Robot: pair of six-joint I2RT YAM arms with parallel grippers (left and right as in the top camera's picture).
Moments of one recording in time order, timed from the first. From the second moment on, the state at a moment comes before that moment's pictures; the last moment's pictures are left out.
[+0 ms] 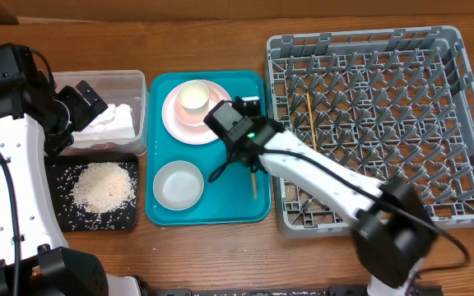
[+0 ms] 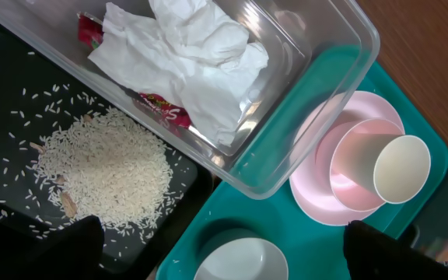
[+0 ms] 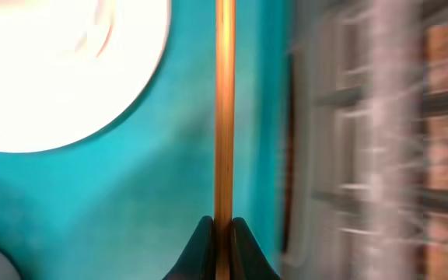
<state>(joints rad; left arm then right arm) 0.34 1.61 1.62 -1.23 0.15 -0.44 0.79 1.89 1.49 -0.86 0.37 0.65</state>
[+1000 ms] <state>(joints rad) 0.34 1.61 1.62 -1.23 0.15 -0.44 0.45 1.73 1.50 -0.97 0.45 0.40</state>
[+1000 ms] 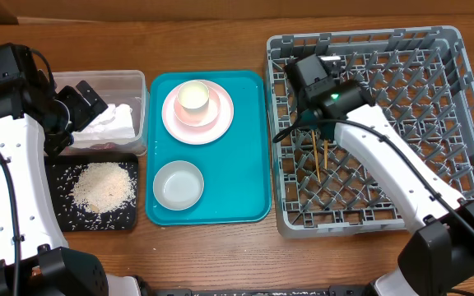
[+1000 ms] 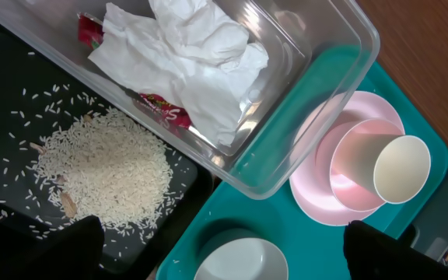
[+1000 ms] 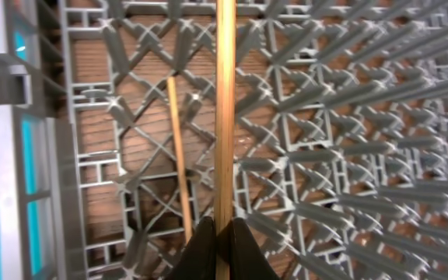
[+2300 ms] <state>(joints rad) 0.34 1.61 1.62 -1.23 0.15 -0.44 0.45 1.73 1.42 -0.92 0.30 0.35</state>
